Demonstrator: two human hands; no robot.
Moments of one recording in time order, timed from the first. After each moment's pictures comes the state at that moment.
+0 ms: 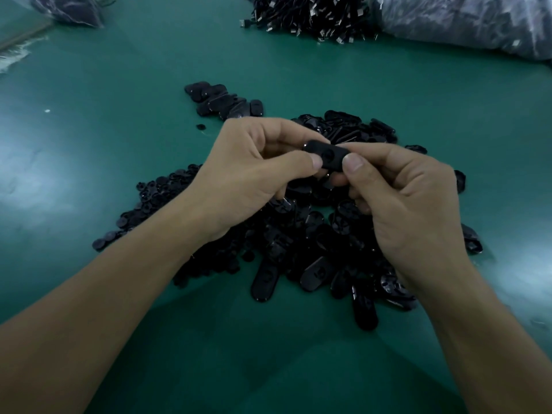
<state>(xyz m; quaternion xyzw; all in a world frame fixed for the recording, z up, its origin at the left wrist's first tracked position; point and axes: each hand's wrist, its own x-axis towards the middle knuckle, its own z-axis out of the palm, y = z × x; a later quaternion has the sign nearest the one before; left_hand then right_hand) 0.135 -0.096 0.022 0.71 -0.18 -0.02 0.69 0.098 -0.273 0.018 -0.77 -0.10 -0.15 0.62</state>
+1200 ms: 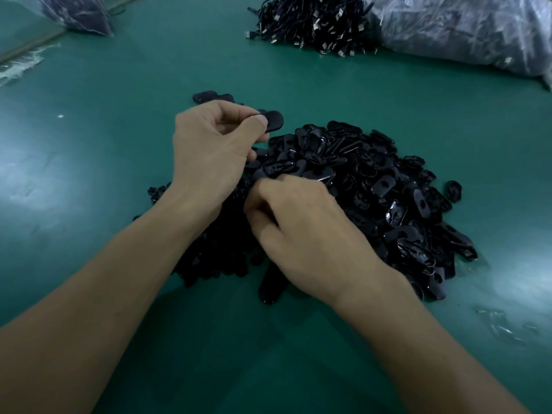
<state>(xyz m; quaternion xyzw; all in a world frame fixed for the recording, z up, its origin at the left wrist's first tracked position) 0.161 -0.079 0.018 0.71 0.02 0.17 0.68 0.094 -0.204 0.030 -0.94 -0.22 -0.03 0.24</state>
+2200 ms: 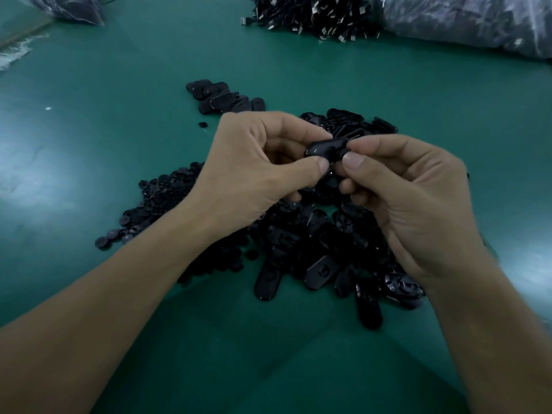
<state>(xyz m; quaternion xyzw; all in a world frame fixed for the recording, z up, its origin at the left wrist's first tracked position) 0.132 -0.096 0.021 0.71 -0.21 0.03 0.67 0.103 -0.276 0.024 -0.68 -0.05 -0.07 0.73</state>
